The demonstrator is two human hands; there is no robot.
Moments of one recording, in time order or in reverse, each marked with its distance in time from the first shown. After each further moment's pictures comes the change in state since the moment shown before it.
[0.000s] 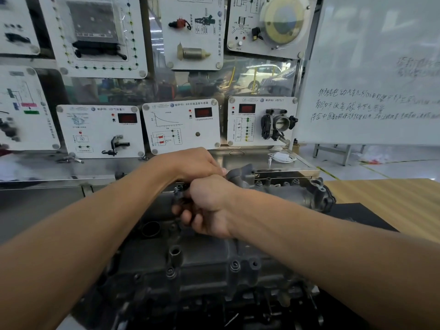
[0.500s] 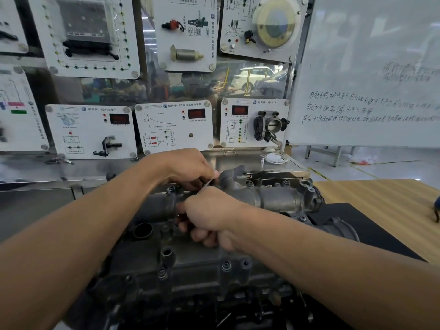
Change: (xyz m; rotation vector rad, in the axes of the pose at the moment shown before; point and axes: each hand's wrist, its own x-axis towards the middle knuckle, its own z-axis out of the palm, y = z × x) left_hand -0.003 0.004 0.001 -0.223 -0.061 -0.098; right_hand -0.017 0.015 -0.007 -0.330 0.059 -0.087
